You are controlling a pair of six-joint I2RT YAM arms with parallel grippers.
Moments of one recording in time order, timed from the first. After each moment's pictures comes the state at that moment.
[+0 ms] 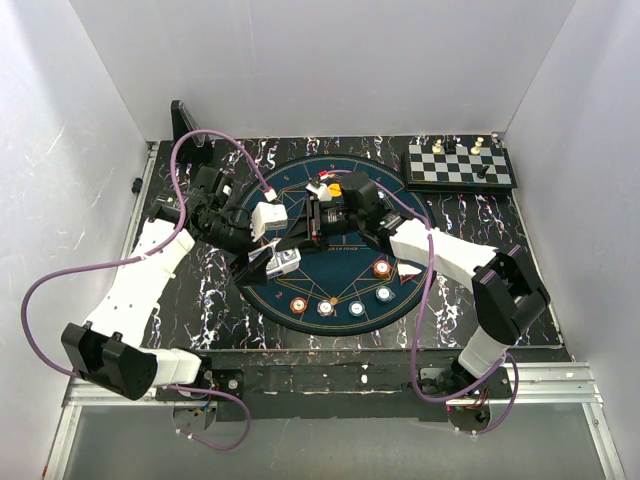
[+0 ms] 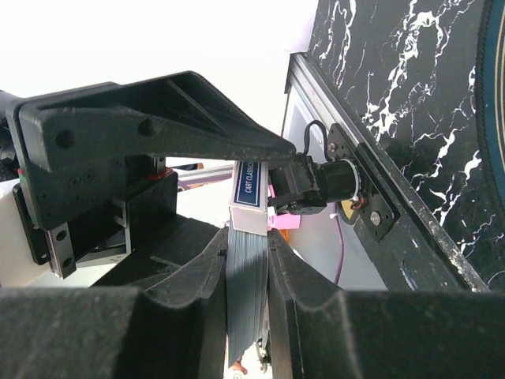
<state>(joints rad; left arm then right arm) -0.35 1.31 1.39 -1.30 0.68 0.80 0.77 1.66 1.20 0.12 -0.83 1.24</state>
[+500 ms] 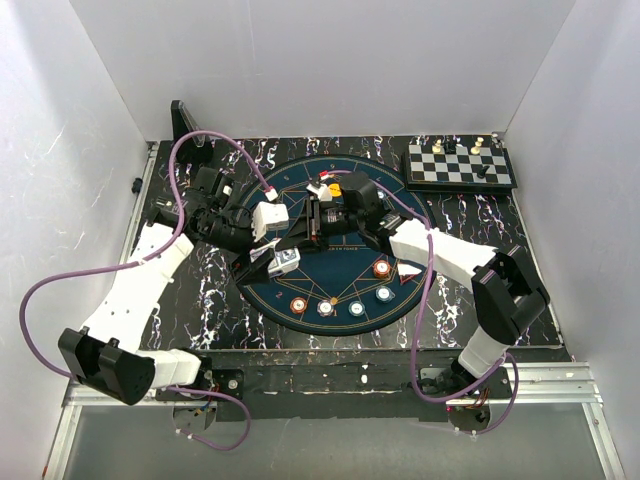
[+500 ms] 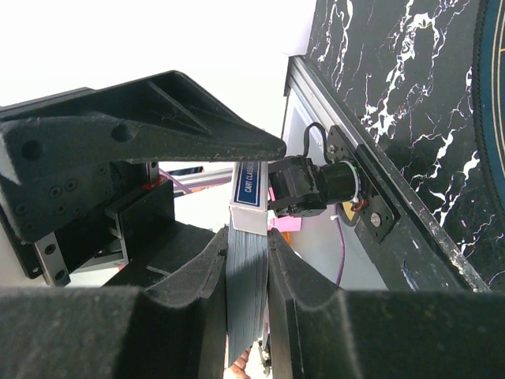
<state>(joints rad) -0.37 1.28 1.37 -1.25 0.66 0.80 0.78 1.66 1.19 0.12 -0.82 1.25</state>
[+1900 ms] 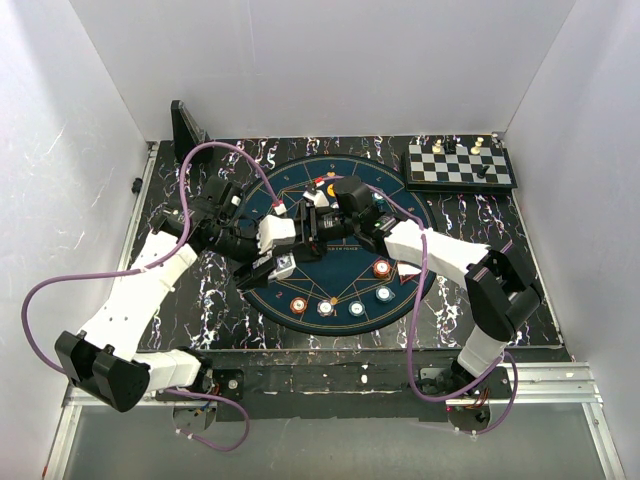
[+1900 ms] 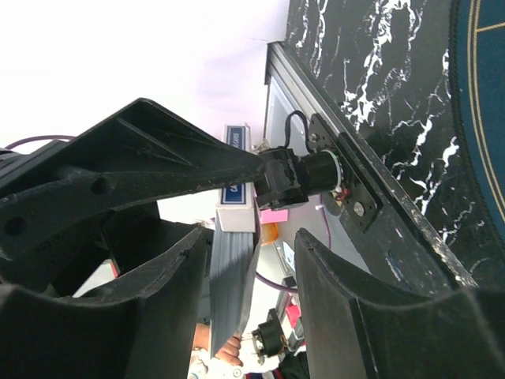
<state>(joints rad) -0.45 1.25 1.32 -1.22 0.56 0.81 0.79 1.69 1.19 0.09 -0.82 1.23</state>
